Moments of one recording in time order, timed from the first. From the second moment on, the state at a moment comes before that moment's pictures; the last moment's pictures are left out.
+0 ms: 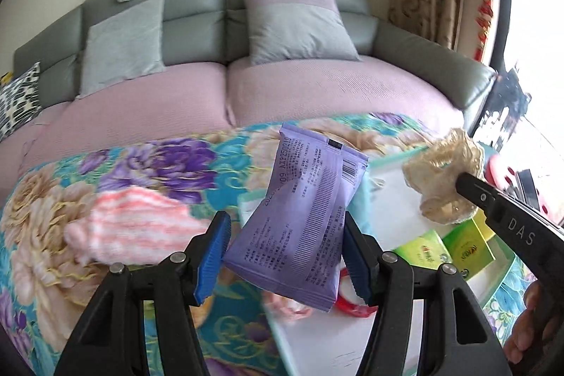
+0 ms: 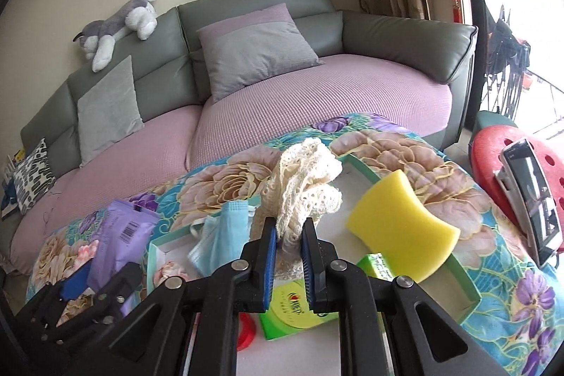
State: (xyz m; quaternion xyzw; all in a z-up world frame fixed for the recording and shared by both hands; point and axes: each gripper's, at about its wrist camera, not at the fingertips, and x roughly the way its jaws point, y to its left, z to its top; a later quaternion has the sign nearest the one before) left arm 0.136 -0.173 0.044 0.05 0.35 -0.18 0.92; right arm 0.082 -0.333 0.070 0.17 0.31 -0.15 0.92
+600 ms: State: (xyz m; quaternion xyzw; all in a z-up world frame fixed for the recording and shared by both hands) left arm 0.145 -0.165 0.038 0.06 0.37 -0.14 0.92; right arm 0.081 -0.334 0.075 0.12 0.33 -0.19 0.92
